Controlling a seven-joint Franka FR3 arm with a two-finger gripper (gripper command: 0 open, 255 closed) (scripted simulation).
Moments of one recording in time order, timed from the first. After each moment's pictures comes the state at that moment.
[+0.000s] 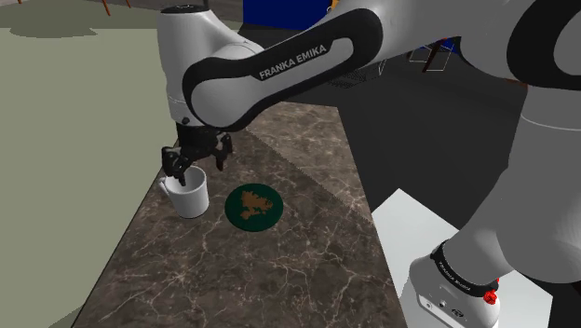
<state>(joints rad) 0.26 0.42 0.42 -1.71 -0.14 2.14 0.70</state>
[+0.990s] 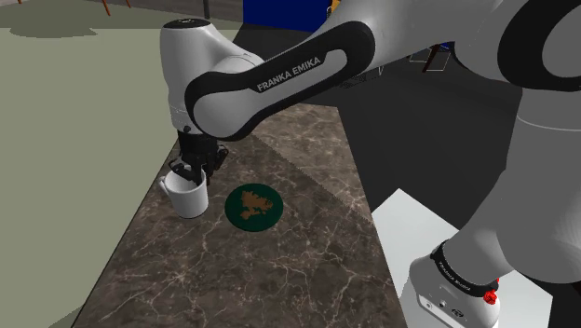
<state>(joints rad) 0.26 0.44 0.41 -1.73 -0.15 2.18 0.70</state>
